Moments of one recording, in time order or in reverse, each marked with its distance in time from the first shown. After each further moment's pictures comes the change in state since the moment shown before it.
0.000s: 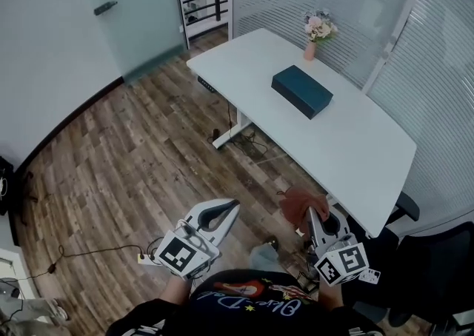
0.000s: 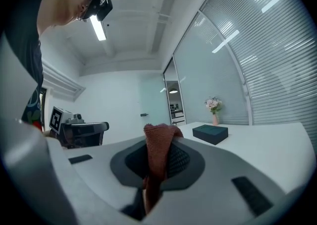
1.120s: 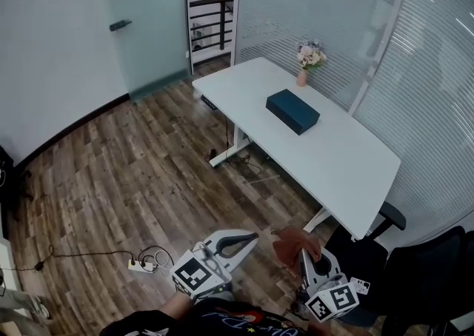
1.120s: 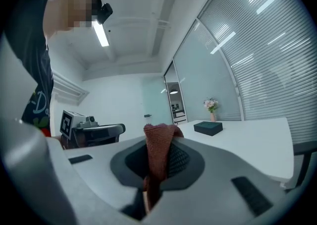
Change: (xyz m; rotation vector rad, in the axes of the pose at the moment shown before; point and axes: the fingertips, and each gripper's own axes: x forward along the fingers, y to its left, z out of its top) left arm -0.037 -0.150 0.002 0.029 0.001 -0.163; right arm -0.145 0.067 -0.010 0.038 -0.009 0.008
